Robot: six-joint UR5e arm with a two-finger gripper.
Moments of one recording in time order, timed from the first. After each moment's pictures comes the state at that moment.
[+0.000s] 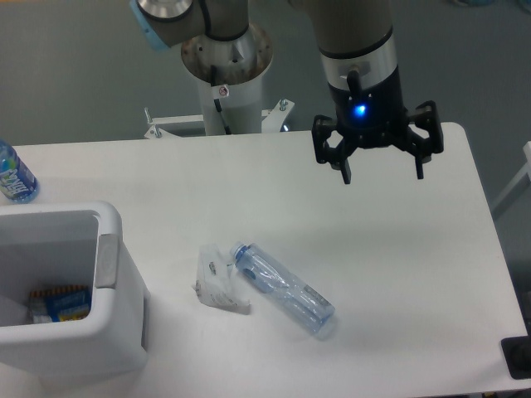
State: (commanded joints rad) arm 2.52 -1.77 -1.29 -1.26 1.71 0.72
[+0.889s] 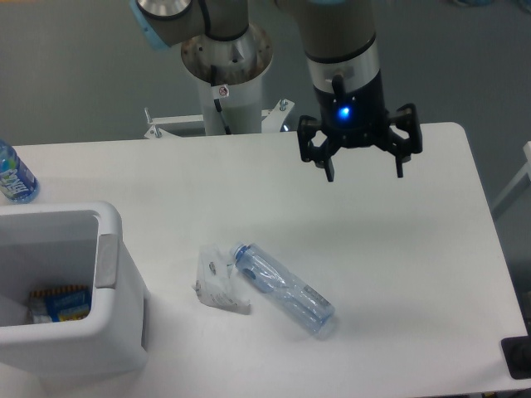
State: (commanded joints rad) arm 2.50 -1.72 -1.44 -1.25 1.70 0.63
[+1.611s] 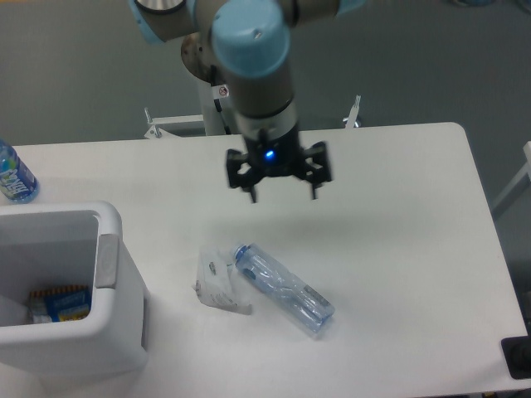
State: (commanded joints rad) arm 2.34 -1.73 -1.64 -1.25 1.57 0.34
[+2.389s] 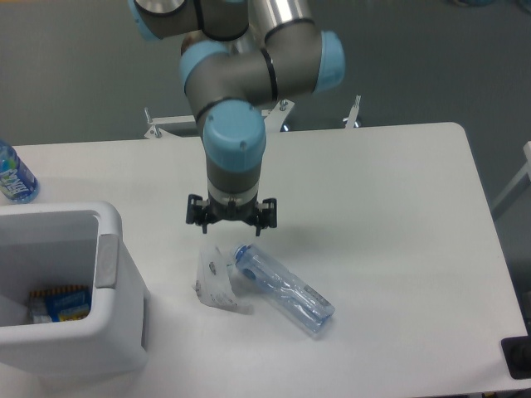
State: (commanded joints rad) arm 2.29 -1.93 -1.67 -1.19 1.51 0.33
